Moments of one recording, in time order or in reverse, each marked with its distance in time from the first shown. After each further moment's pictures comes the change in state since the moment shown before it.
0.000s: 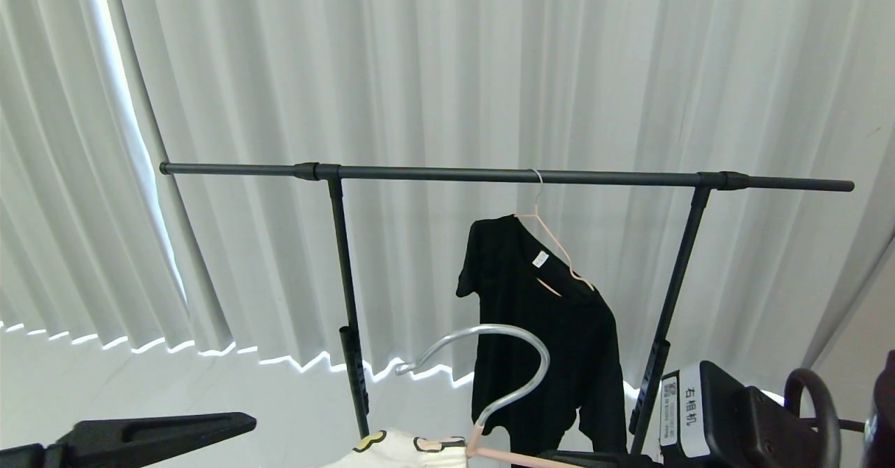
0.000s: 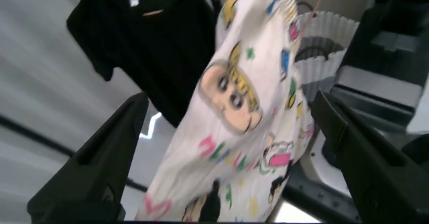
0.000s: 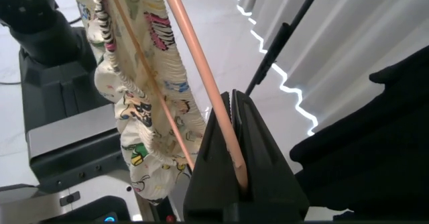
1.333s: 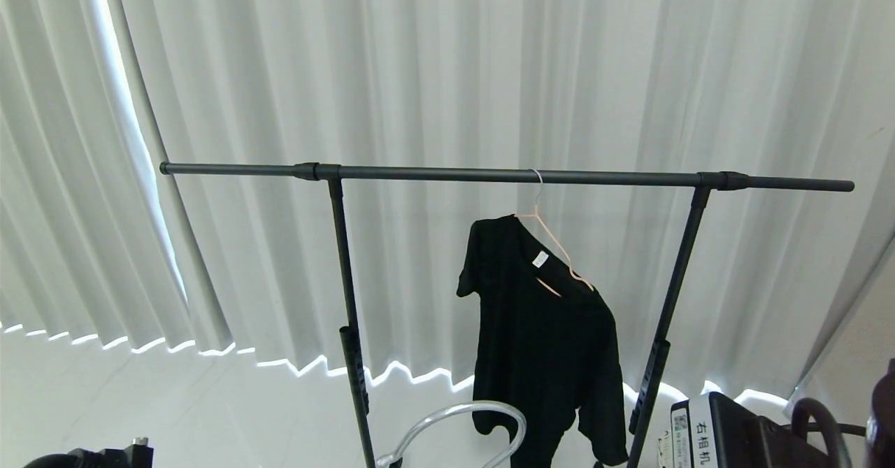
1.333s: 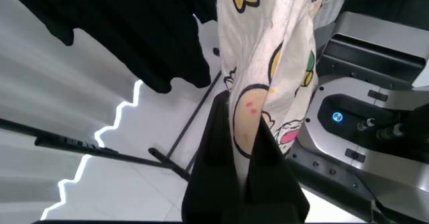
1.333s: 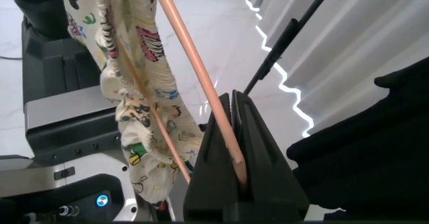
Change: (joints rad) left arm 0.093 0.124 0.105 -0.031 -0.123 0.005; right arm -0.028 -0.018 0.045 -0.001 0.074 -0.071
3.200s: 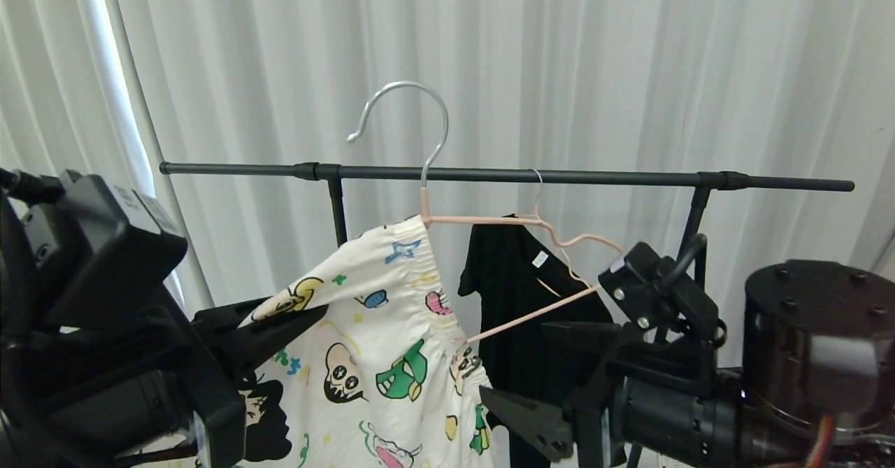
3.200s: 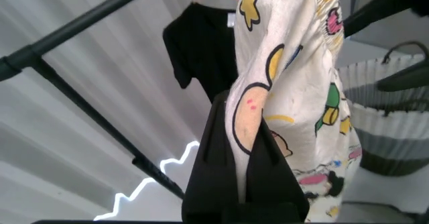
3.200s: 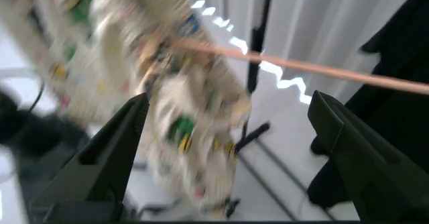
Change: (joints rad) left arm 0.399 0.071 -0.098 -0.336 0.023 0.157; right arm -0.145 0.178 -0.183 -0.079 -0.088 0.320
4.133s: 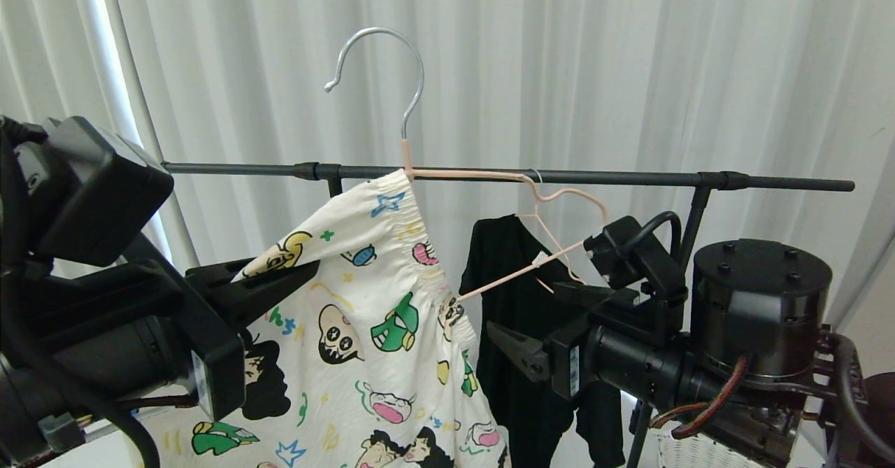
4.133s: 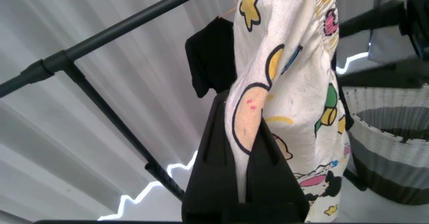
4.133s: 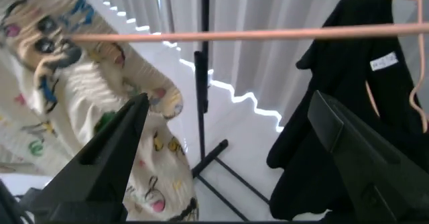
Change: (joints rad) left arm 0.062 0.021 -0.055 -0.007 -0.009 -0.003; right arm -0.077 0.098 -0.034 -0.111 -0.121 -0.063
